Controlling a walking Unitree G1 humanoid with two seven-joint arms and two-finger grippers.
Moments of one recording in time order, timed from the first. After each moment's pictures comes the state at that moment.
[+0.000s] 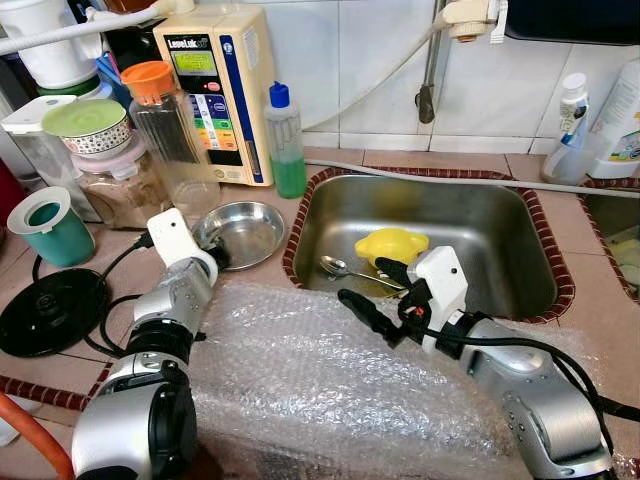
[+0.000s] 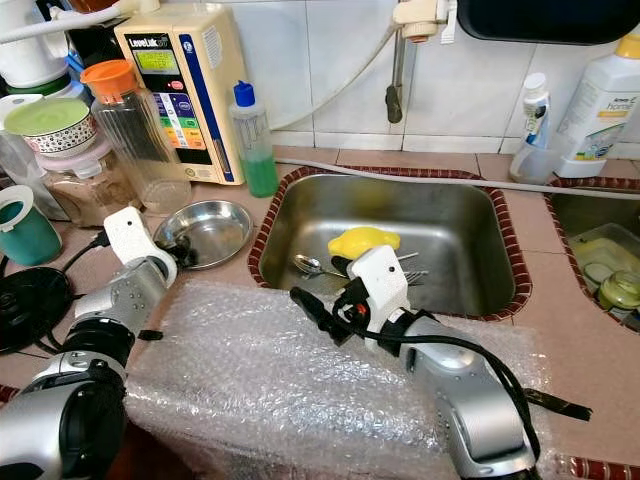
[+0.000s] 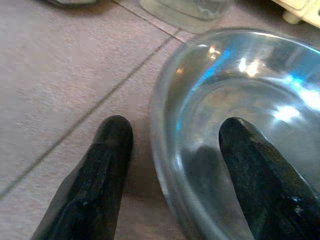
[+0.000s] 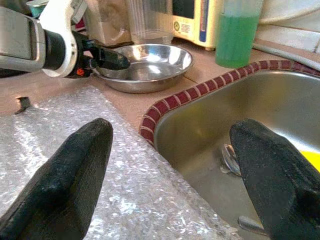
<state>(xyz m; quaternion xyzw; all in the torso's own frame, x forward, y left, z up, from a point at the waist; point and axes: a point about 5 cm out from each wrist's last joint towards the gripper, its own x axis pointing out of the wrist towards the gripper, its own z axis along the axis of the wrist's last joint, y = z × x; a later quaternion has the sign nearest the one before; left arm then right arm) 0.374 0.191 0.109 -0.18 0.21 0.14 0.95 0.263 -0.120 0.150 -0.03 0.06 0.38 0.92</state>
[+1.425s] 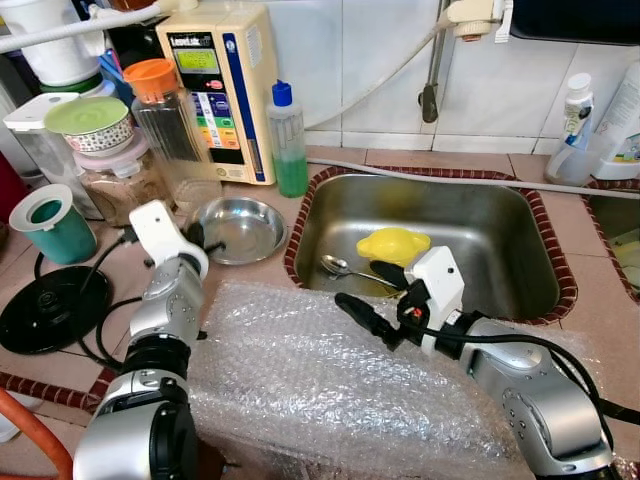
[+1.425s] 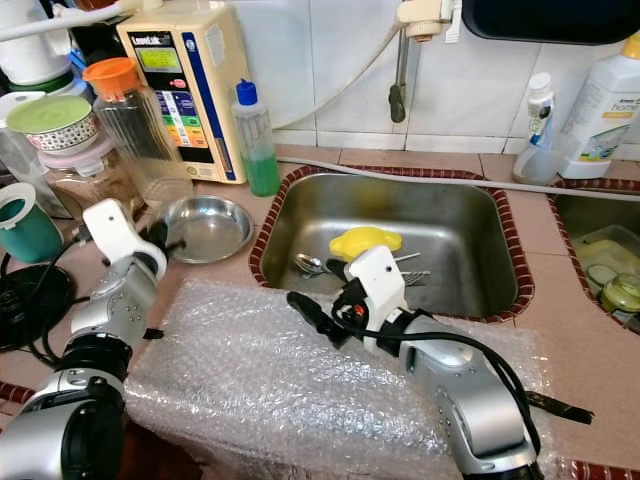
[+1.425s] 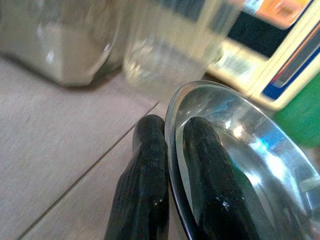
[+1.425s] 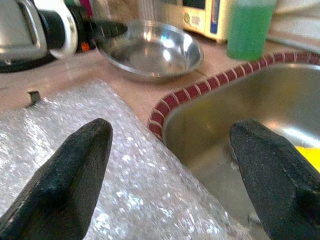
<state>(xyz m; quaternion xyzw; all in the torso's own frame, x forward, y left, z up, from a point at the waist) 0.374 0.194 0.127 -0.20 0.07 0.10 0.97 0.265 -0.121 0.146 -0.02 0.08 0.39 0.92</state>
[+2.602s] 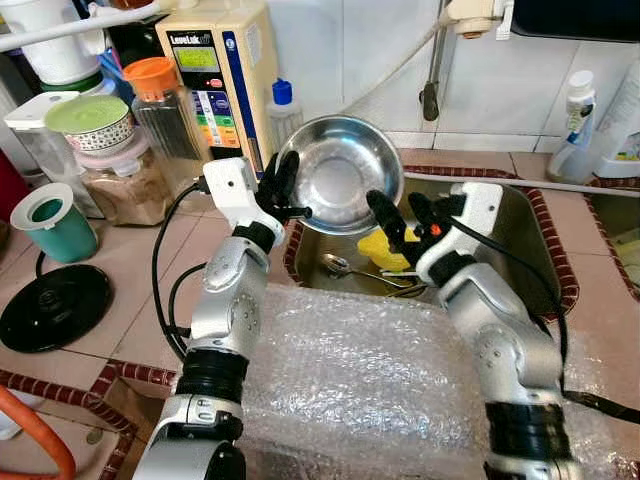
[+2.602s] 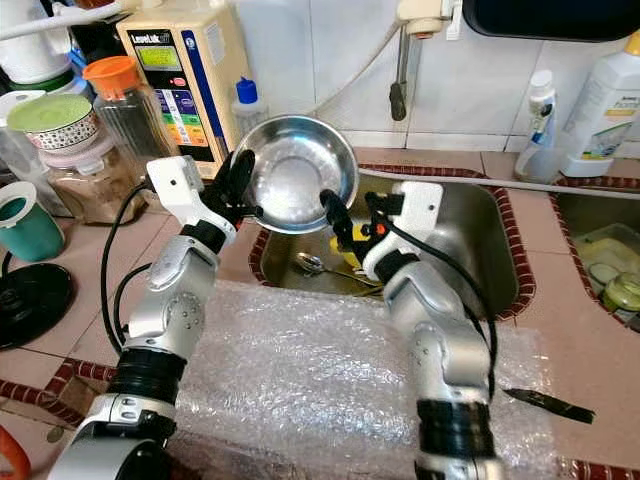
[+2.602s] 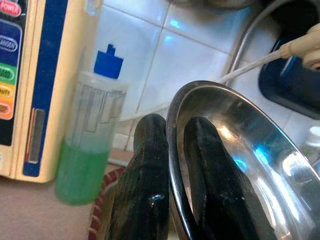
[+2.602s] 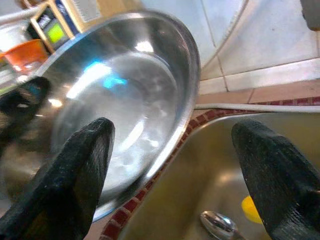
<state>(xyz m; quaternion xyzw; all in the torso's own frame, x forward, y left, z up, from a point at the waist) 0.356 0.090 0.193 -0.21 -0.13 -0.18 0.95 0.327 -0.120 0.185 0.18 -0.02 0.19 0.96</state>
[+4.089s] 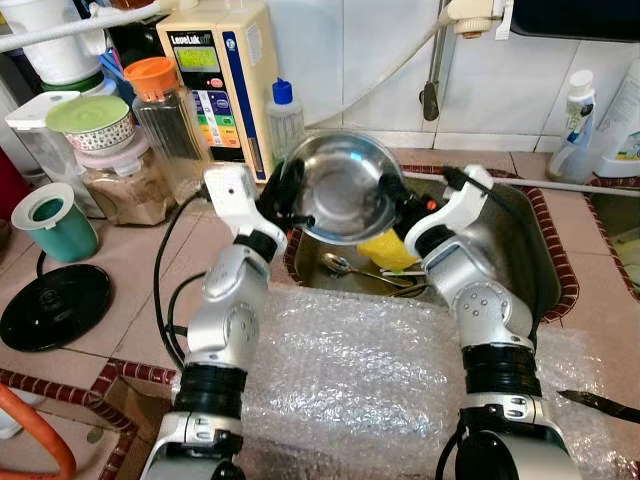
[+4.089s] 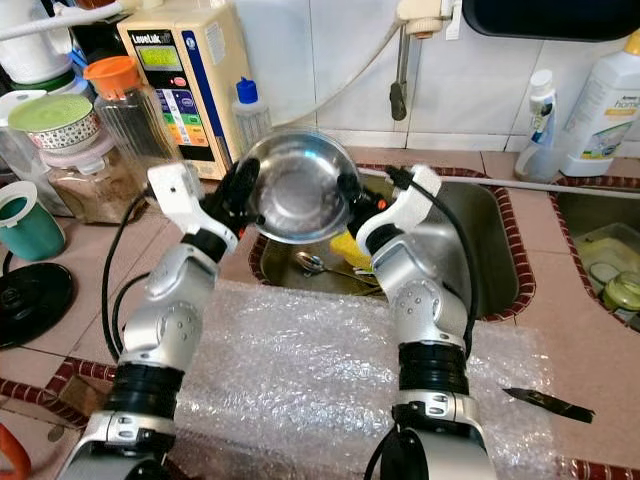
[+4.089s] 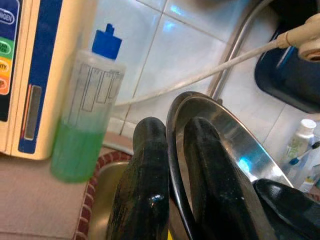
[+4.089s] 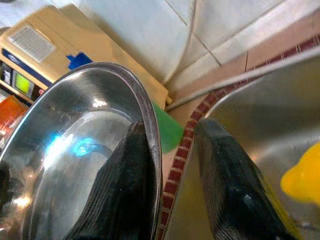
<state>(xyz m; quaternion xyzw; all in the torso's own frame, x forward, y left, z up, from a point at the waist) 0.346 0.084 0.184 -0.23 -0.10 -0.20 0.95 0.364 -0.121 0.177 0.36 0.04 0.14 0.92</state>
